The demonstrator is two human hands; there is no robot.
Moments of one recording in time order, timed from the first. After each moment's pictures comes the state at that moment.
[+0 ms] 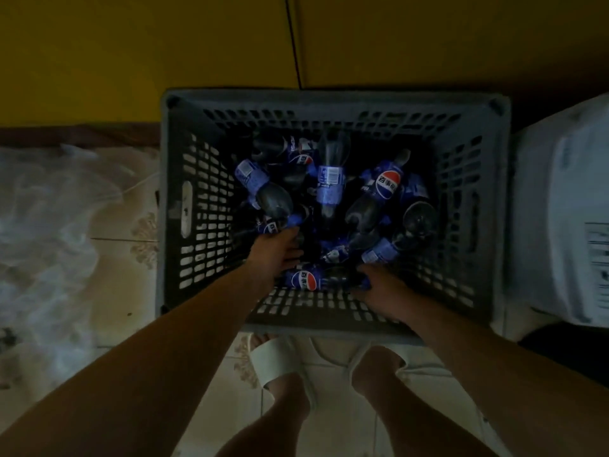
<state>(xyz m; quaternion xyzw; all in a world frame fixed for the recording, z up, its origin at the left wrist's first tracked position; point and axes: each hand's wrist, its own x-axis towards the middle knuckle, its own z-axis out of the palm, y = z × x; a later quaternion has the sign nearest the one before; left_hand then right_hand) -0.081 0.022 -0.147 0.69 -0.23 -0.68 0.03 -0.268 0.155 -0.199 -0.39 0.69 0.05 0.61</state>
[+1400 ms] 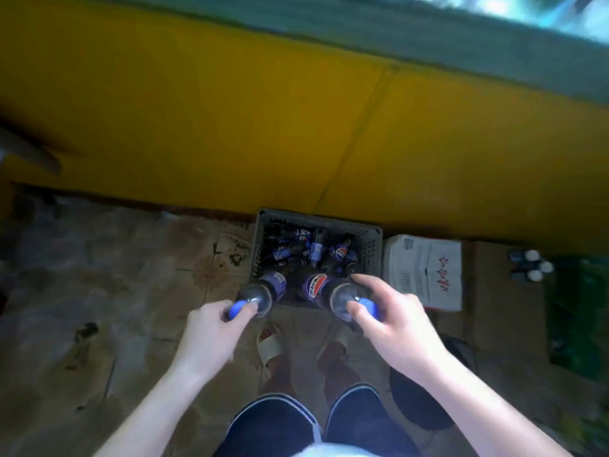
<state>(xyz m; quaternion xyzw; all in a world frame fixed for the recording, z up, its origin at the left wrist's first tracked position) 0.094 0.080 0.420 0.67 -0.55 -0.49 0.06 -0.177 0.146 0.471 -0.49 0.78 -0.14 0.37</state>
